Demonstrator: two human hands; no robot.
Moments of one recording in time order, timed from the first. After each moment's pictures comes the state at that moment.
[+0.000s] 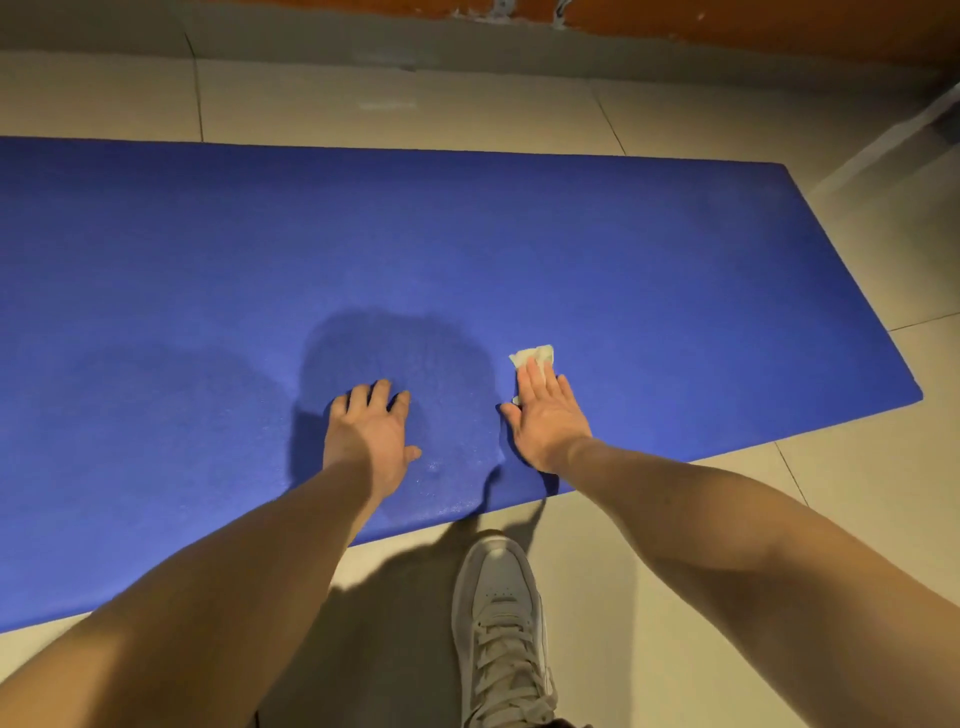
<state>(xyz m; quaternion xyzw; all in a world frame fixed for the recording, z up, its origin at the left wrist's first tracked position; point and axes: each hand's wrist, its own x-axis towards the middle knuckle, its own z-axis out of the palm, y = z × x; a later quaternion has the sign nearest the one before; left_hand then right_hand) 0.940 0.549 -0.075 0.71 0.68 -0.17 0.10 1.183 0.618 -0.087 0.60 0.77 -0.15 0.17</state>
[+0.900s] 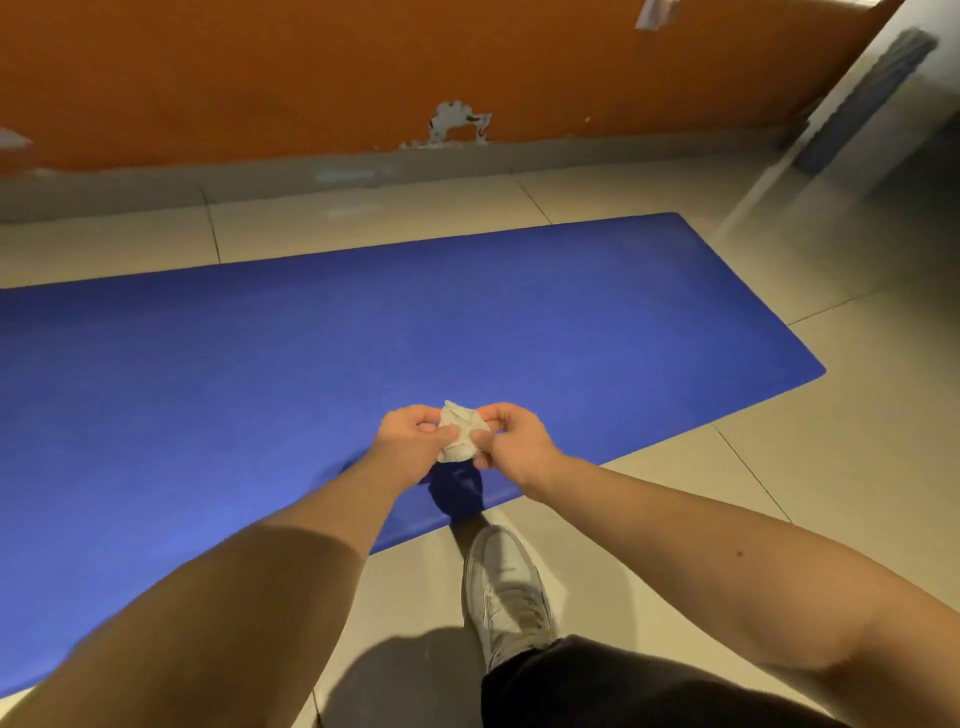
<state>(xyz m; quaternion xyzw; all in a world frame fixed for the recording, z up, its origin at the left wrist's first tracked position) 0.966 0.522 0.050 0.42 0.65 0.29 0.56 1.125 0.520 0.063 0.67 0.45 -0.54 -0.25</state>
